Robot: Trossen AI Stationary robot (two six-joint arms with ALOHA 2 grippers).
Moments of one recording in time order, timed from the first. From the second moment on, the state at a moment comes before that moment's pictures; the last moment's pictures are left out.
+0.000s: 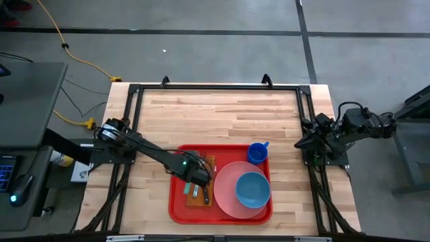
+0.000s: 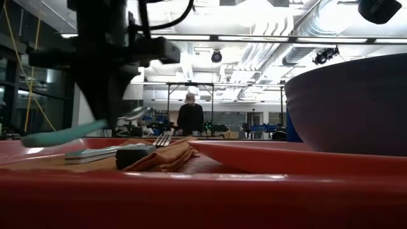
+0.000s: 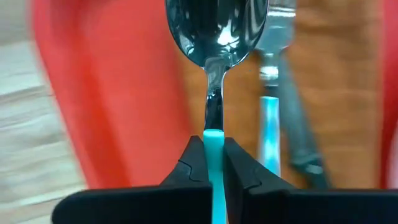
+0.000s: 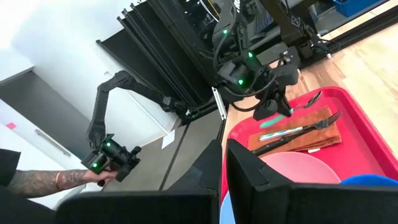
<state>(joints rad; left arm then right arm) -0.38 1.87 1.35 -1.00 -0.19 -1.72 0.25 0.25 0.67 -0.49 -0.12 0.65</state>
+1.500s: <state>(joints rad) -0.38 1.97 1.45 -0.98 -0.14 -1.73 0.25 0.25 0.67 -0.50 -0.18 0.62</state>
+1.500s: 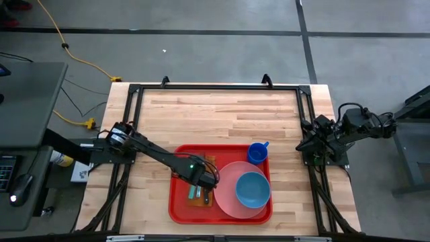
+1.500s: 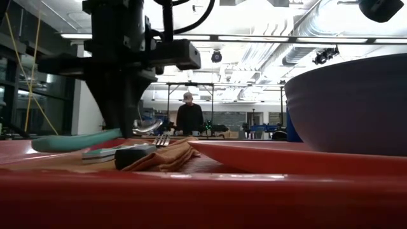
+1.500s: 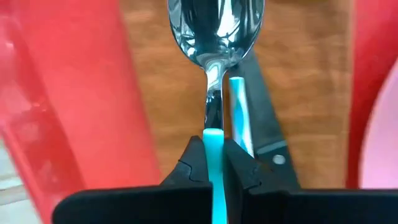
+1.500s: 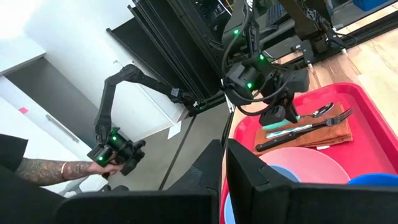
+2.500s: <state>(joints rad) -0.35 2.01 1.45 -1.00 -0.11 -1.73 0.25 0.25 0.67 -0.50 -0.18 0.62</state>
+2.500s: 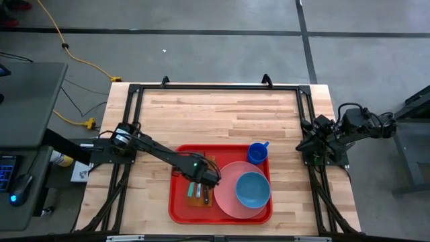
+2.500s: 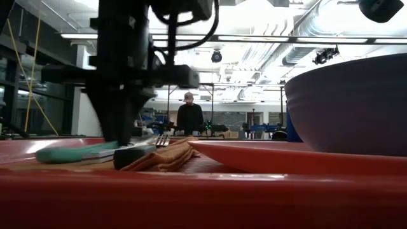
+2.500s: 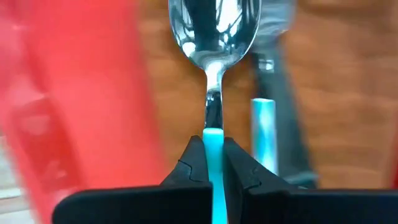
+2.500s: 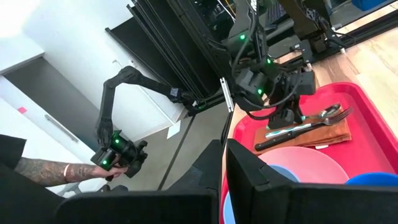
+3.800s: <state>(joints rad) -0.35 2.01 1.48 -1.02 -0.11 -1.71 0.25 0.25 0.67 -0.51 -0.21 0.60</state>
